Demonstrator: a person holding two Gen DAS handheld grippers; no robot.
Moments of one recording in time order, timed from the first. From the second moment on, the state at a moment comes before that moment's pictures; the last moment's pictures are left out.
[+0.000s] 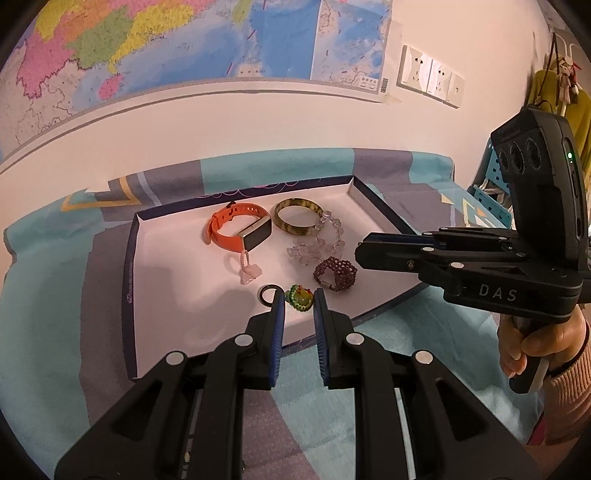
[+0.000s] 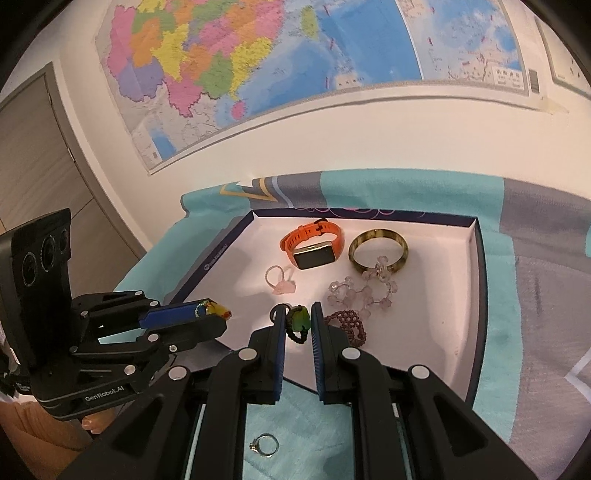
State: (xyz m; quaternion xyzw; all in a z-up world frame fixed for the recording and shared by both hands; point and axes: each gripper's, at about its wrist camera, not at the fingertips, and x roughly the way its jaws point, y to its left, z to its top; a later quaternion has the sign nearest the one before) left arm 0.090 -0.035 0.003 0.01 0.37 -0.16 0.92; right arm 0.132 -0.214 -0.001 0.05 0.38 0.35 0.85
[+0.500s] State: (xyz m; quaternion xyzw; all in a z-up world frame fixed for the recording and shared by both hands) left arm 0.110 -0.036 -0.014 0.00 0.39 -0.16 0.91; right arm 0.148 -0.210 -0.017 0.06 0.41 0.34 0.85
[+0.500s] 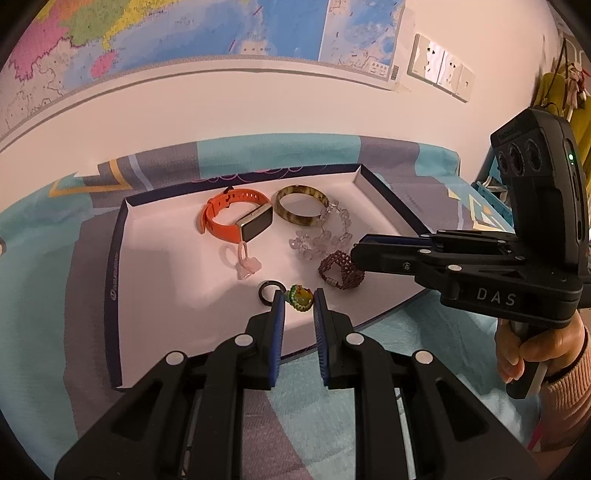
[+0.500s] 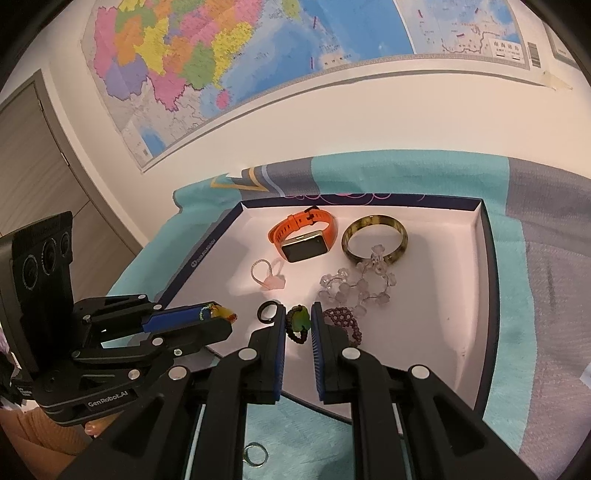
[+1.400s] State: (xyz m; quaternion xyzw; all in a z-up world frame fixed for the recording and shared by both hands) left arm 0.126 -0.039 -0.031 -0.02 0.42 -0.16 0.89; right arm 0.158 -0.198 -0.033 0.04 0.42 0.33 0.84
